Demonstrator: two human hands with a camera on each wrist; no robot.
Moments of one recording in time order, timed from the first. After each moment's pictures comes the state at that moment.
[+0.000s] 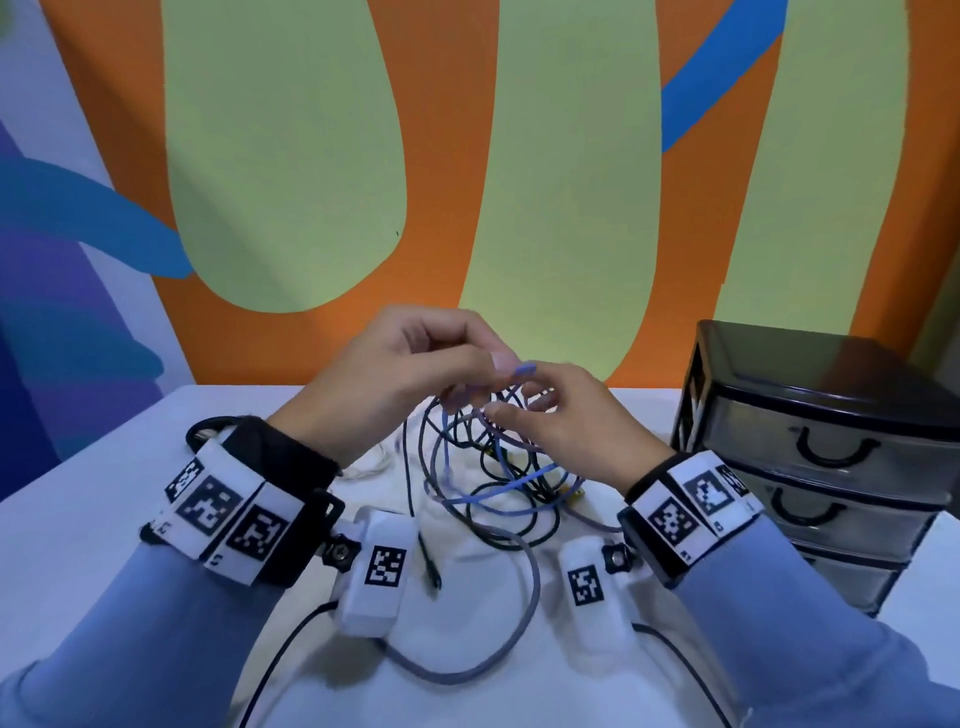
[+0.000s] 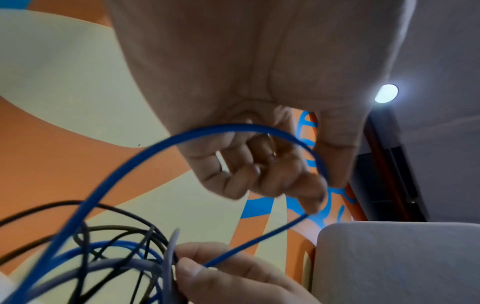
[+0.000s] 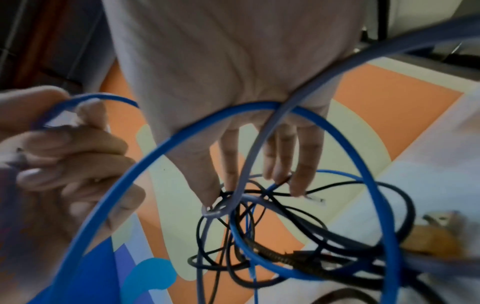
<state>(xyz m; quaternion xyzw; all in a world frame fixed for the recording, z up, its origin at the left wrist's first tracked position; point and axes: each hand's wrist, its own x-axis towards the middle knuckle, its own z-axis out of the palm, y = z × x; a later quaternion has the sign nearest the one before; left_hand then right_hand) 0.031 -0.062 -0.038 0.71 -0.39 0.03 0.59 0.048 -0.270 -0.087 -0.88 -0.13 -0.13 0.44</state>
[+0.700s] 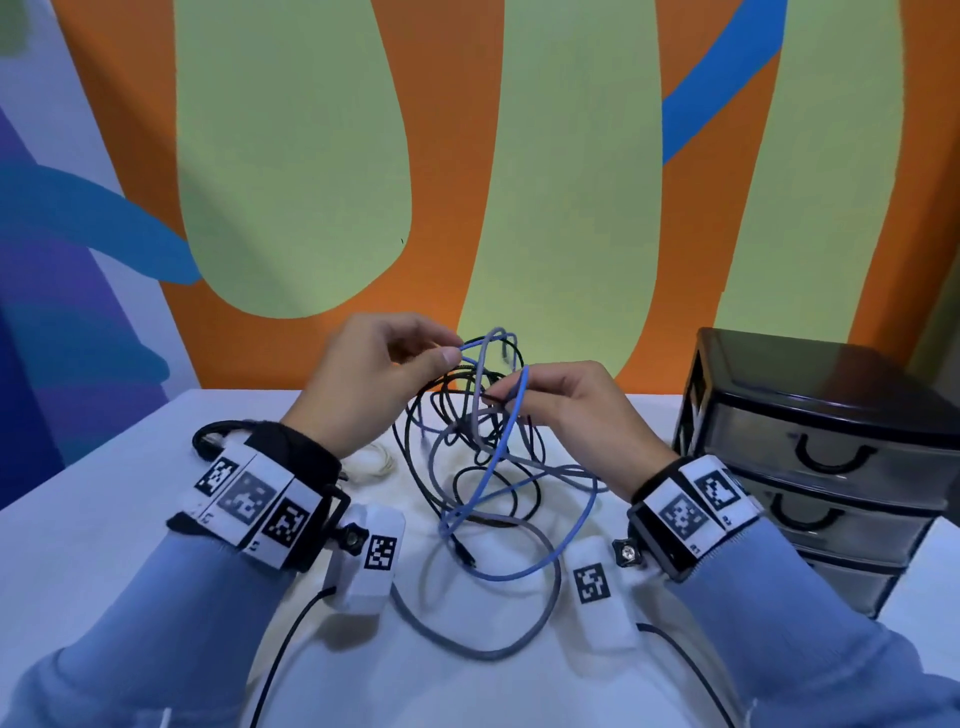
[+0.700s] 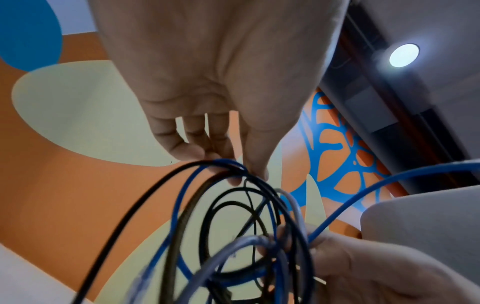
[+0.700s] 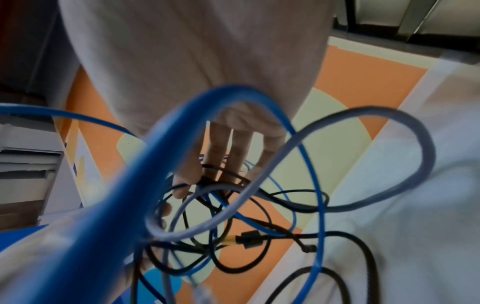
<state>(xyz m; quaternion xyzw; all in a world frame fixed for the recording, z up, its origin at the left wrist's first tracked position) 0.068 -0.043 -0.054 0.81 -0.26 0.22 0.48 0.039 -0.264 -0.078 -0.79 -0.15 -0.13 0.58</state>
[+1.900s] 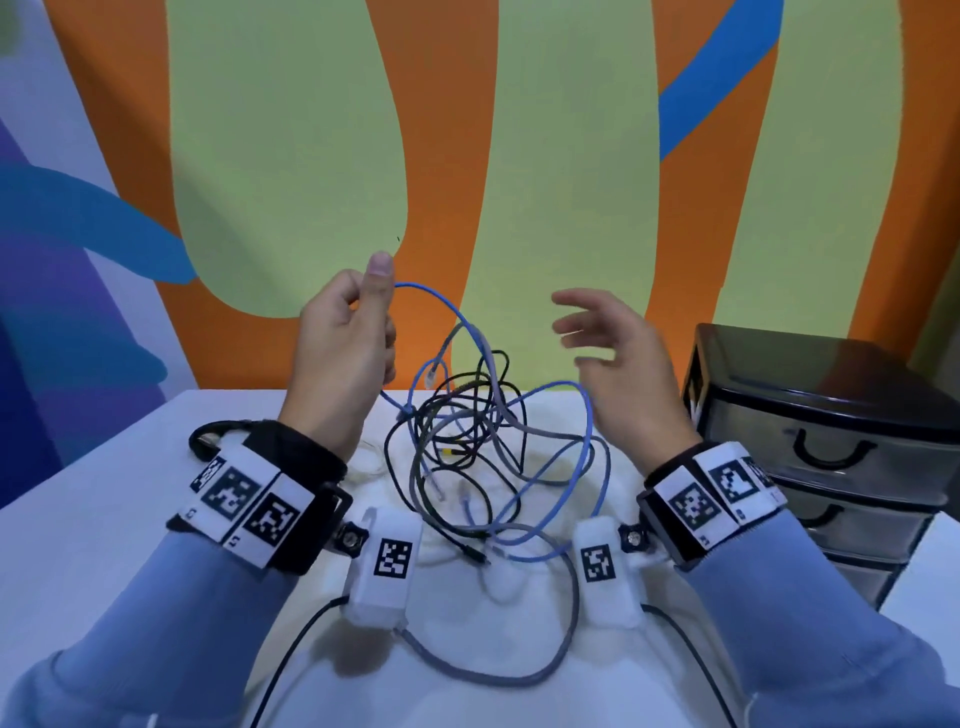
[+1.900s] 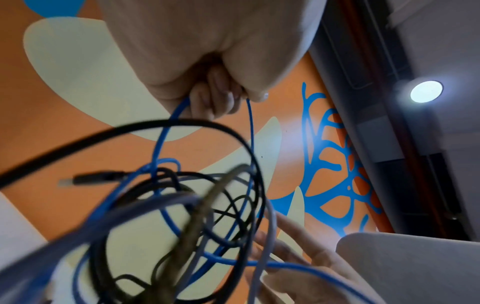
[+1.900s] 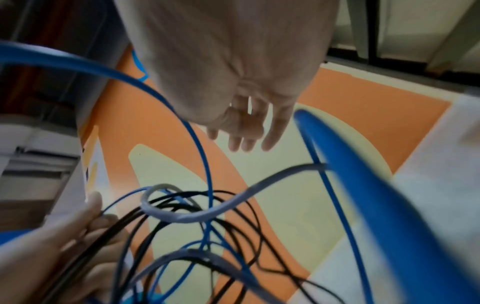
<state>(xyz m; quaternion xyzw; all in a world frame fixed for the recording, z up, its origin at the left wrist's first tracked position) 0.062 -0.058 -0.045 0.64 -0.17 0.25 0.71 0.047 -0.290 -0.067 -0.78 -0.13 -0.33 0.51</state>
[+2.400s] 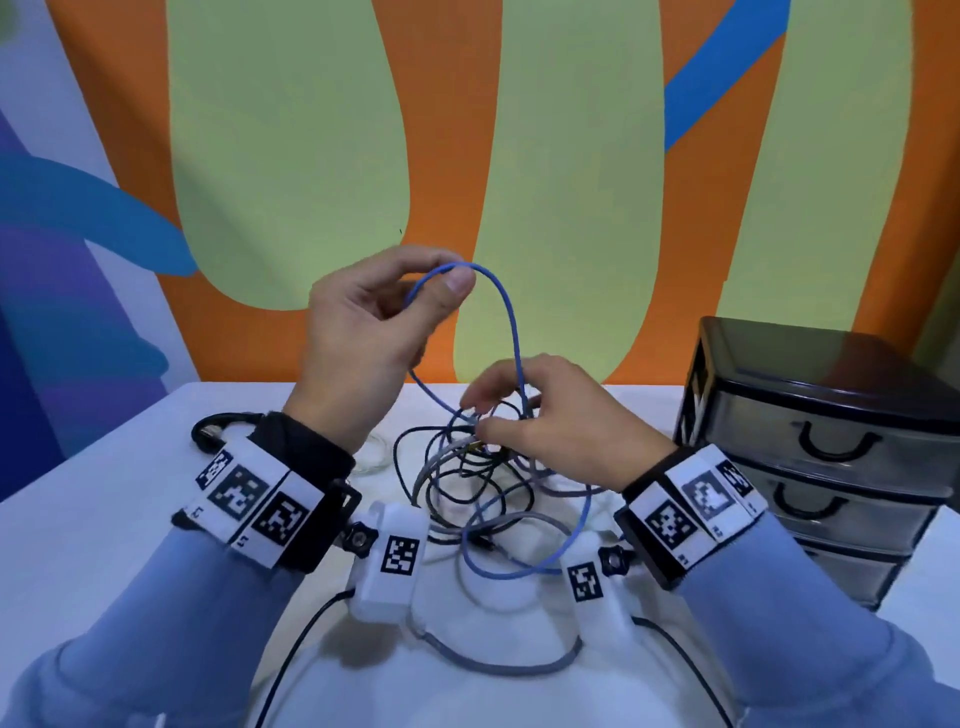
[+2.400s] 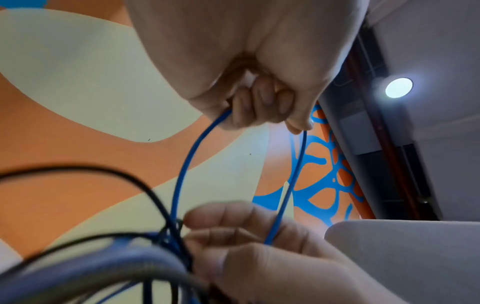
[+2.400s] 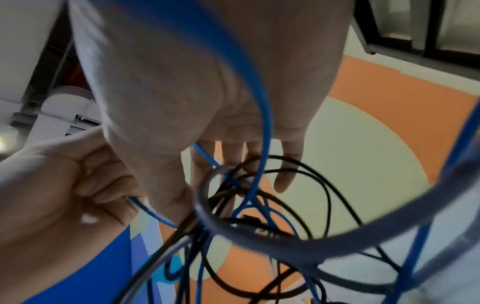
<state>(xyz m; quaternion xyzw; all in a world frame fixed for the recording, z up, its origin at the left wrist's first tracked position) 0.042 -0.068 -0.038 0.61 -0.31 0.28 0.67 0.031 -0.256 -0.073 -0.88 -0.23 -0.14 0.39</state>
